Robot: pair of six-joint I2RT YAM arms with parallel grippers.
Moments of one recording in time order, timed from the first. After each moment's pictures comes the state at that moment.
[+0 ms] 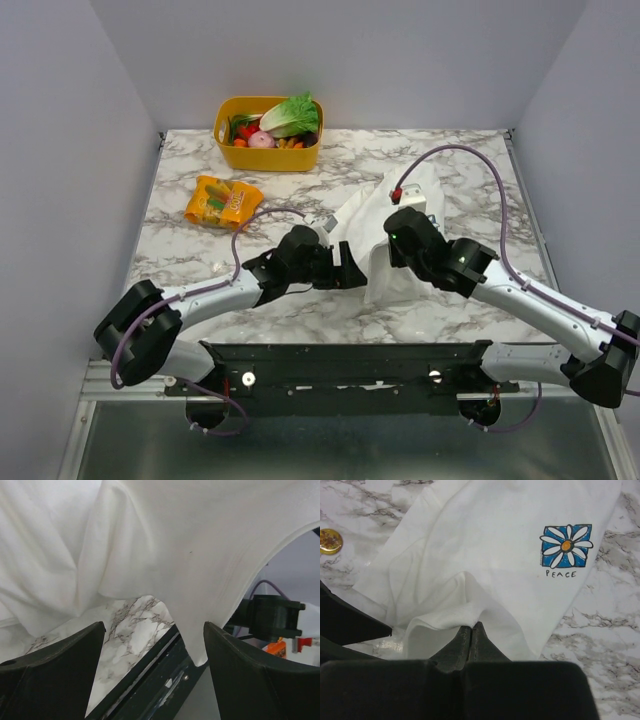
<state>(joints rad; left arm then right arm) -0.84 1.36 0.70 0.12 0.29 -0.85 0.90 1.15 1.07 -0.69 0.56 0.43</state>
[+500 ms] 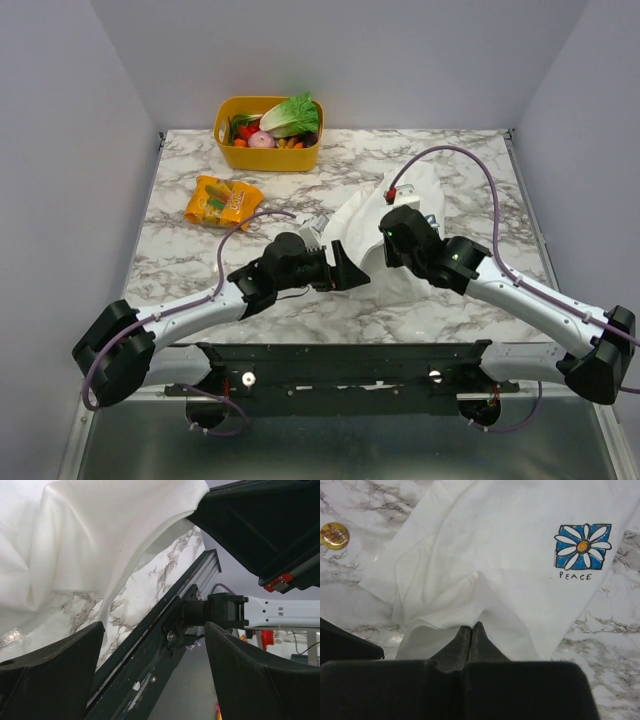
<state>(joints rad) -0.86 1.21 0.60 0.27 0.31 -0.96 0.87 1.18 1.05 -0.64 0.49 0.41</state>
